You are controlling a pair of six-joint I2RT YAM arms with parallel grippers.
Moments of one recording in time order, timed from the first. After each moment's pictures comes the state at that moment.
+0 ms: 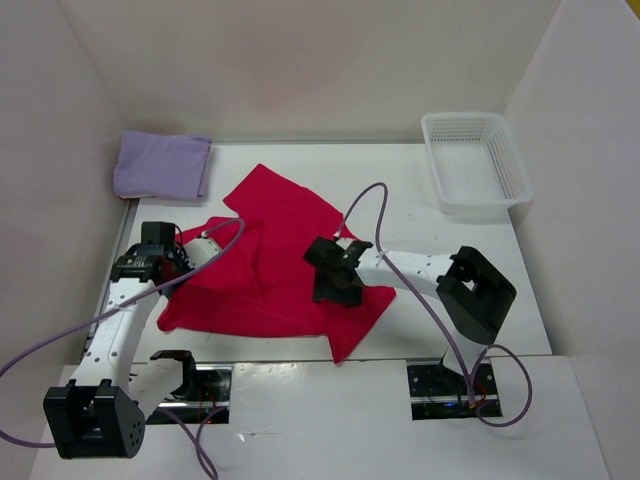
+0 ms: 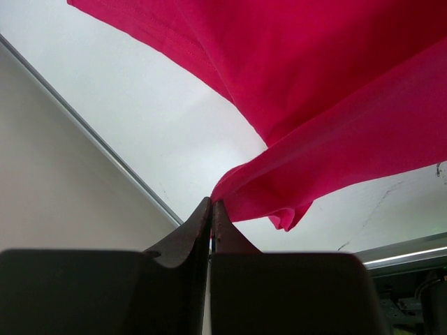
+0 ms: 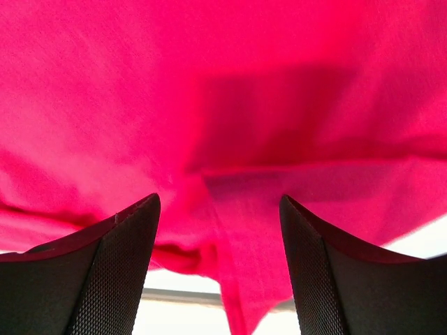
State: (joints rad) left arm 0.05 0.97 0.78 -0.89 -0.10 0.85; right arm 0.94 1.69 1.05 -0.67 0.16 1.02
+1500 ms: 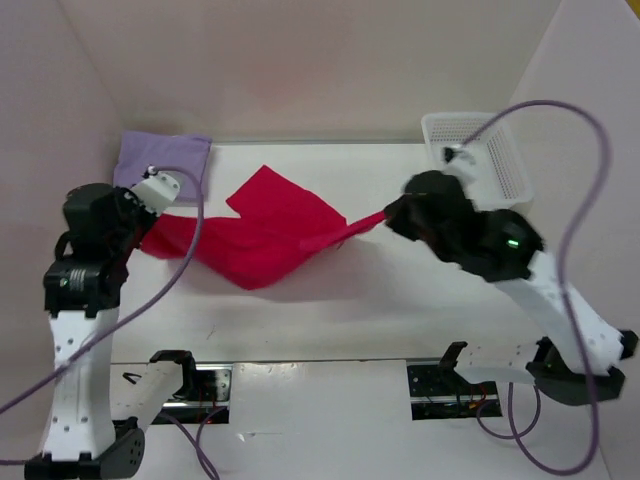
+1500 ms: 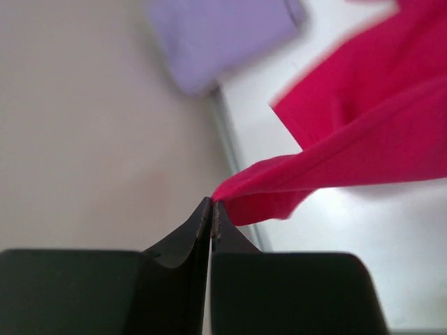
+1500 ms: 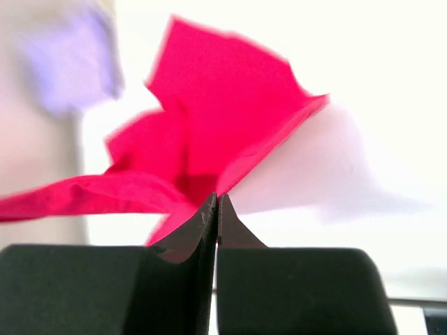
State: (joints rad) left arm 0.04 0.90 1.29 -0.92 -0.12 0.75; right arm 0.89 1.23 1.59 -1.10 0.55 1.05
